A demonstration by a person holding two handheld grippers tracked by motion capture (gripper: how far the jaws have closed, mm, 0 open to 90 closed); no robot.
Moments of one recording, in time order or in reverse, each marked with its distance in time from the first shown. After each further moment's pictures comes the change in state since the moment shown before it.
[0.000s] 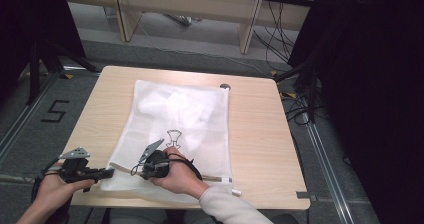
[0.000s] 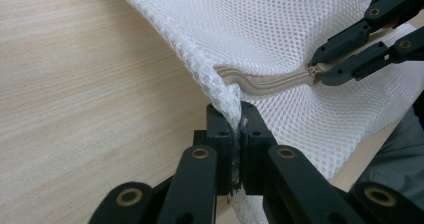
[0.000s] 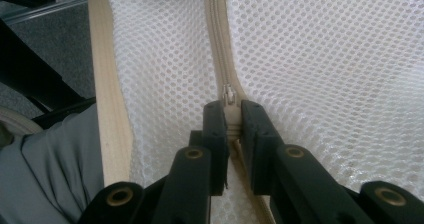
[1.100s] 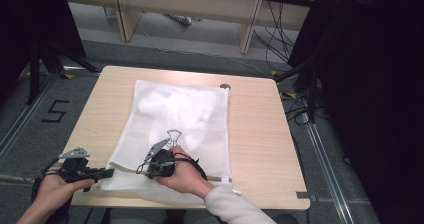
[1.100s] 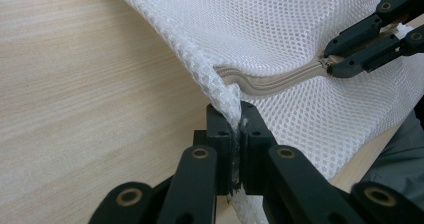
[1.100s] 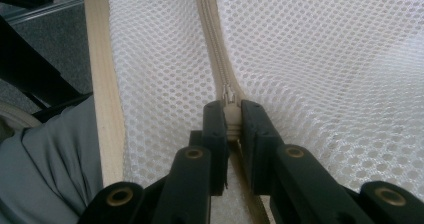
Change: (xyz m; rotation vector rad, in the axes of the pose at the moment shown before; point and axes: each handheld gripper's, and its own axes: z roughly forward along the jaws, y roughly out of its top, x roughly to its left) left arm 0.000 0.000 0.000 -0.005 0.003 -0.004; right arm -0.005 -0.008 -0.009 -0.004 -0.004 0.010
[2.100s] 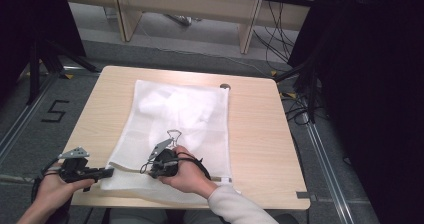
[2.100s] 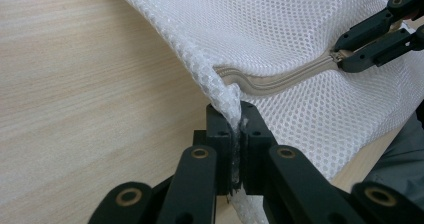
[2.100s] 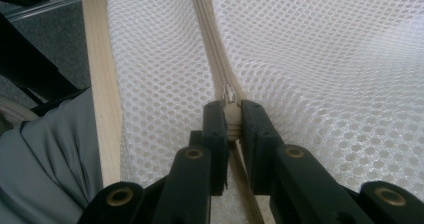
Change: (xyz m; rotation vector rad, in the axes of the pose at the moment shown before) left arm 0.001 0.000 0.000 -0.004 0.003 -0.006; right arm -0.003 -0.006 -0.008 0.005 -0.009 0.008
